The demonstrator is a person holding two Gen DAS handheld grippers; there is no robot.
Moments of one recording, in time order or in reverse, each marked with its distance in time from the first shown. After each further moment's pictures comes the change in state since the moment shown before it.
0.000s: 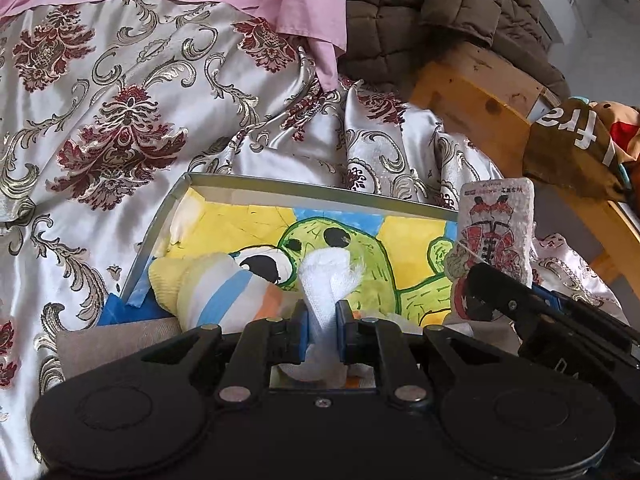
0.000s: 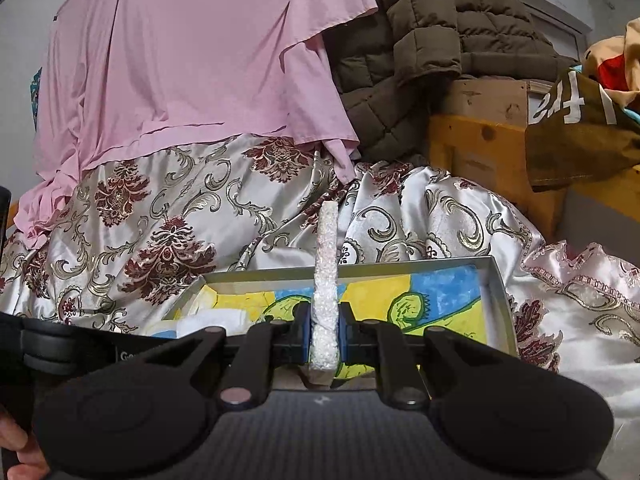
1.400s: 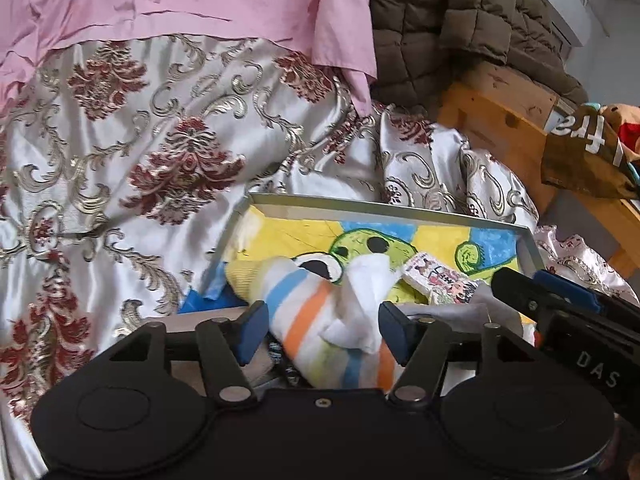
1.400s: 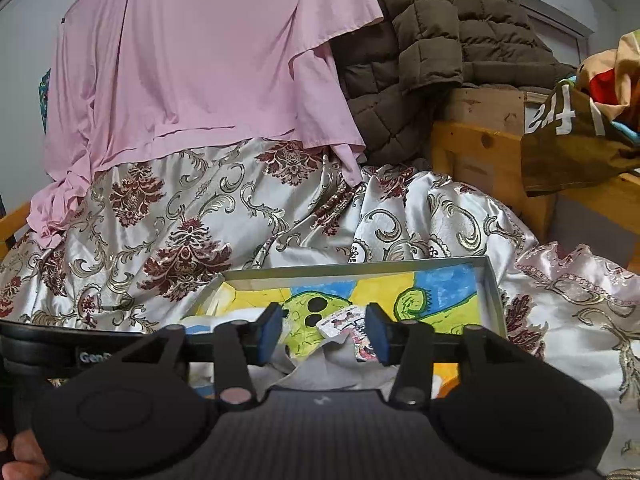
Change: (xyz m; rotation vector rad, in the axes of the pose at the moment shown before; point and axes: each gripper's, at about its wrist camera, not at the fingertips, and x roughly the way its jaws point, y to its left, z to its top) left arm -0.060 0.003 -0.013 0.020 -0.069 0.141; right arm -0.036 0.008 0.004 0.002 0.005 0.014
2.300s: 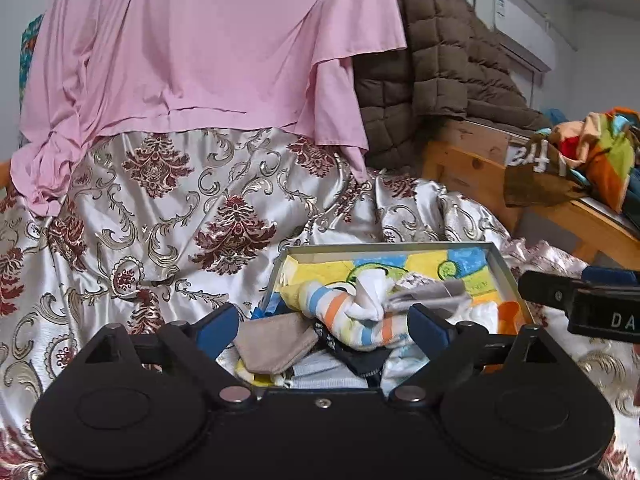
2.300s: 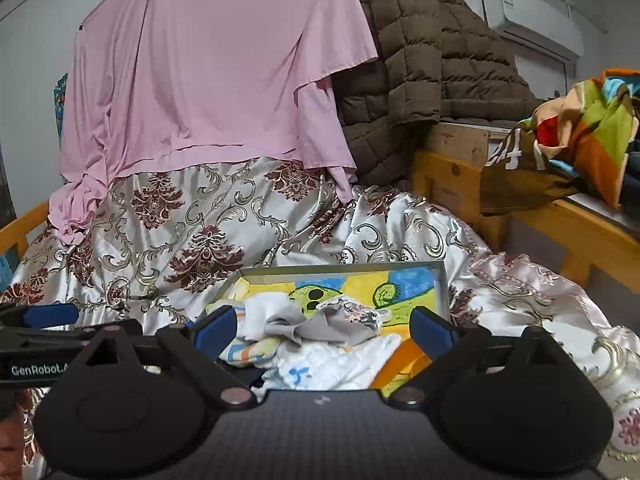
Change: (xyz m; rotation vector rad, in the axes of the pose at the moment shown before) left arm -0.140 -0.003 -0.056 0.126 -0.226 0.051; right arm -0.119 0.018 -0.008 -0.033 -0.035 -0.037
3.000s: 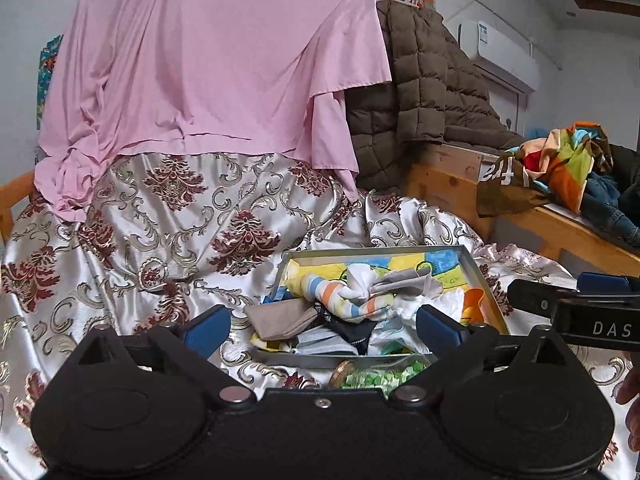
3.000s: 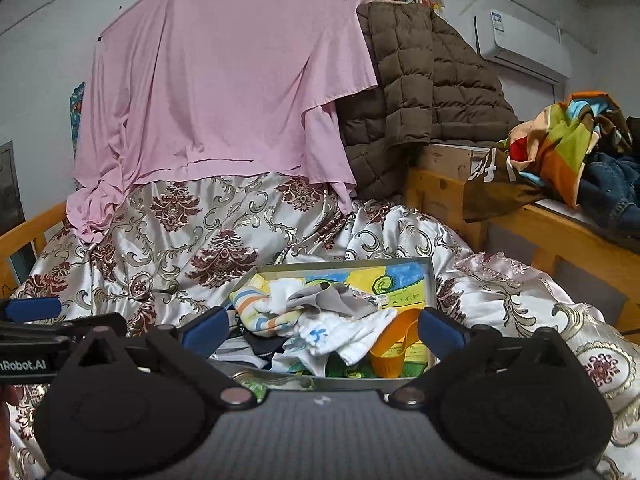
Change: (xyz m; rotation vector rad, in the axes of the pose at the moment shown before) left arm -0.101 0.007 -0.043 -0.004 -0.090 -0.011; right arm -0.083 0.026 -0.038 -0.020 -0.071 -0.020
